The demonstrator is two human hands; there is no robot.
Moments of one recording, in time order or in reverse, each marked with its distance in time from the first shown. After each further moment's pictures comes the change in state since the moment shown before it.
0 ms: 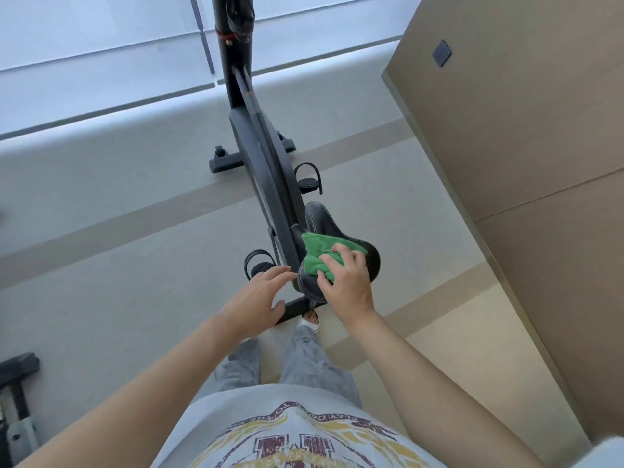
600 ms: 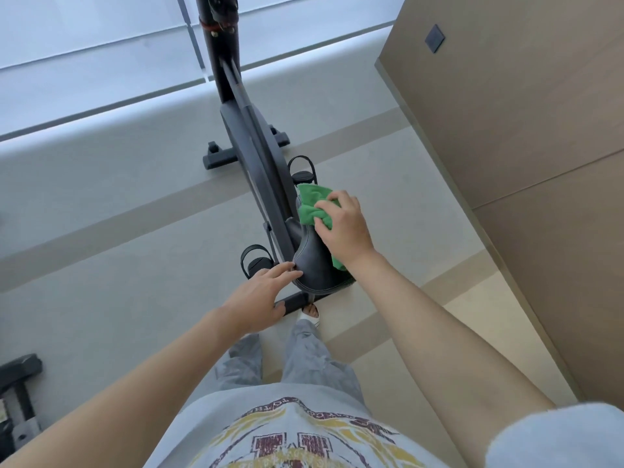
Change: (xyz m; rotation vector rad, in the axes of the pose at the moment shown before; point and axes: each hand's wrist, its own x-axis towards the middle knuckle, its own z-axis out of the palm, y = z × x) left_hand 0.009 0.015 0.005 0.102 -0.125 0.023; right_hand 0.084 0.010 -0.026 0.125 0.059 -0.066
